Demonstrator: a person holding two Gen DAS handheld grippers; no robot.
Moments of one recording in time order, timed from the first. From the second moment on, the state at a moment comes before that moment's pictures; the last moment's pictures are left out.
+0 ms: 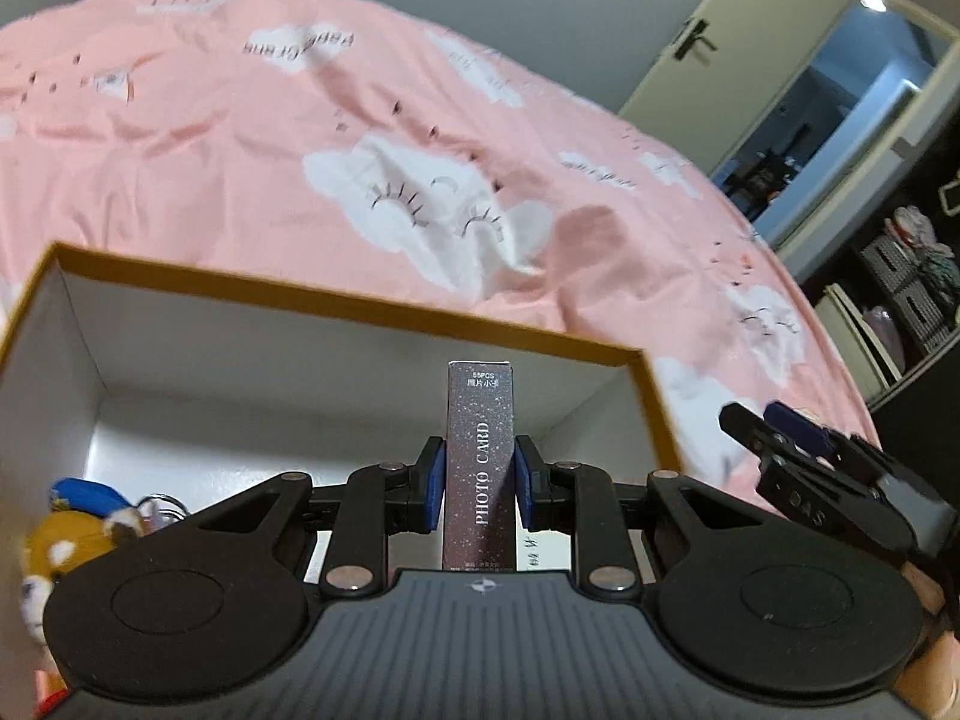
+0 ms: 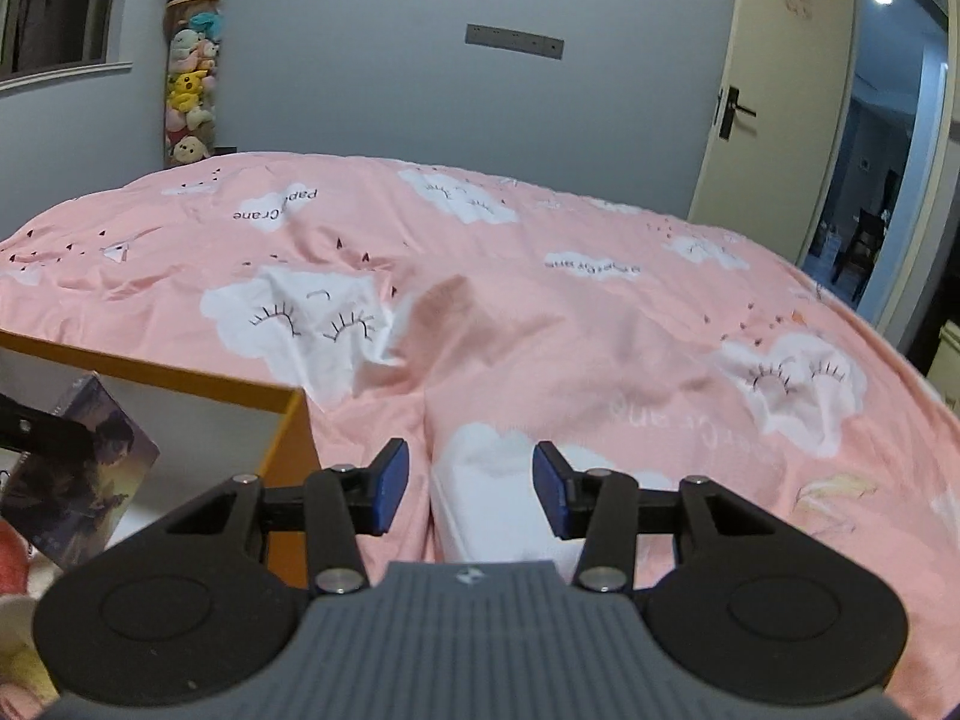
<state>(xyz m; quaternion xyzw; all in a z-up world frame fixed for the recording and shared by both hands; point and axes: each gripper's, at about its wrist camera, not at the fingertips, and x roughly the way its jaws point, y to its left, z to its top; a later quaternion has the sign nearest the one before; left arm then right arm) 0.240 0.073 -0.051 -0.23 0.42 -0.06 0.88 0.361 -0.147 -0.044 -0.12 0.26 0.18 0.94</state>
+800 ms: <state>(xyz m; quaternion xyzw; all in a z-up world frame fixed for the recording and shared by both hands) 0.259 0.065 -0.084 -0.20 0.50 0.00 0.84 0.354 -0.149 -0.078 -0.10 0.25 0.20 0.94</state>
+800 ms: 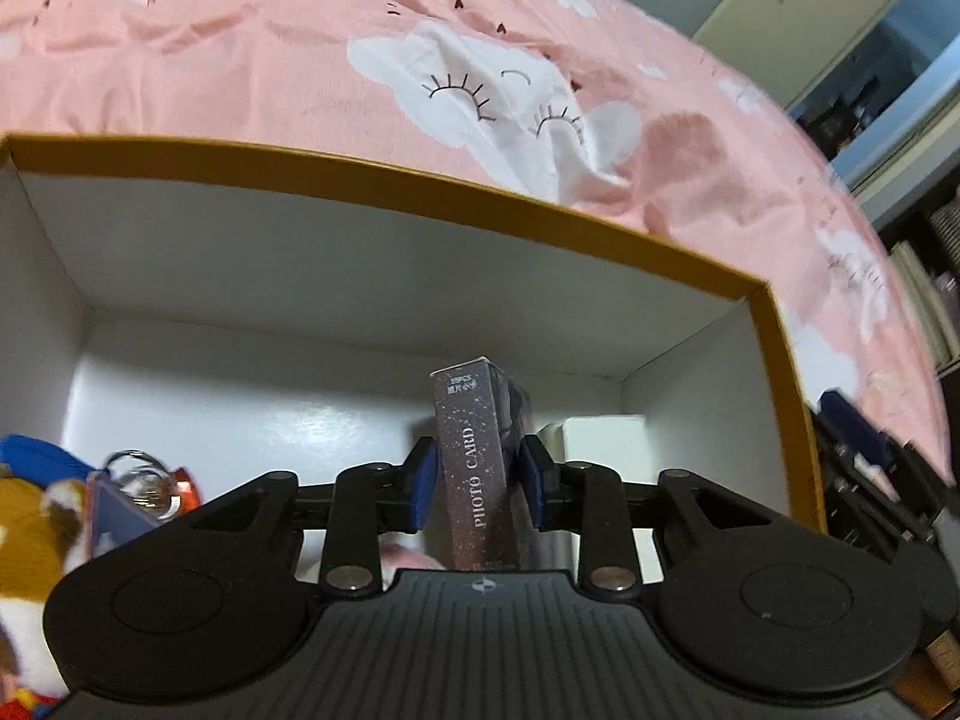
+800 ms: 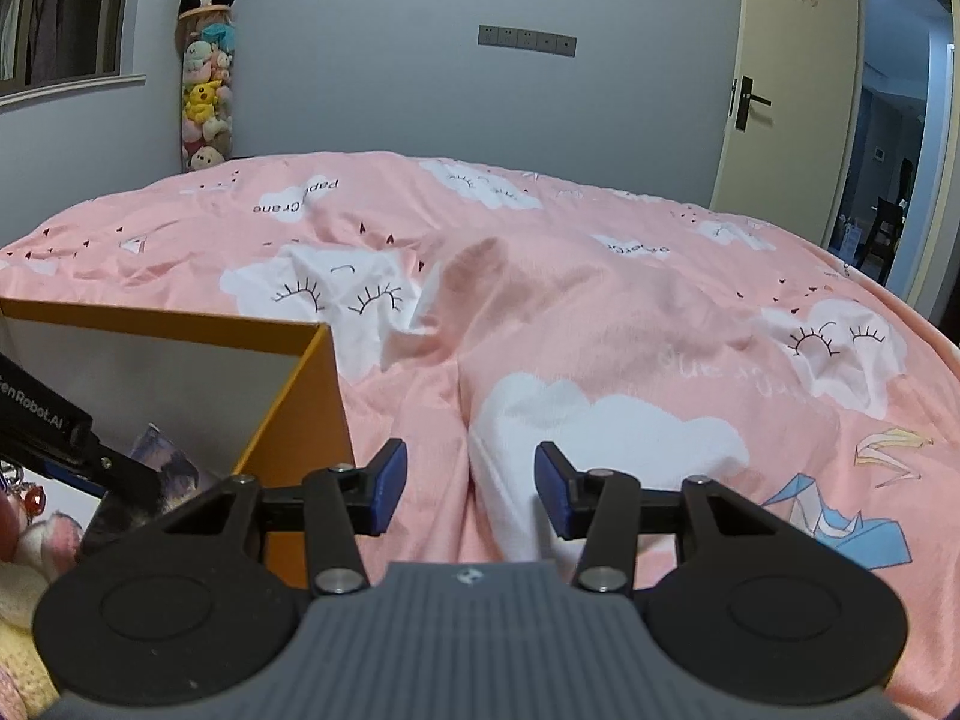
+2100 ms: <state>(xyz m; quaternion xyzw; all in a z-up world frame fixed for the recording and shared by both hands) 0.275 0.044 -0.091 -0.13 0.54 -0.03 0.83 0.354 -0.146 -0.086 -0.11 0.27 0.19 0.94</state>
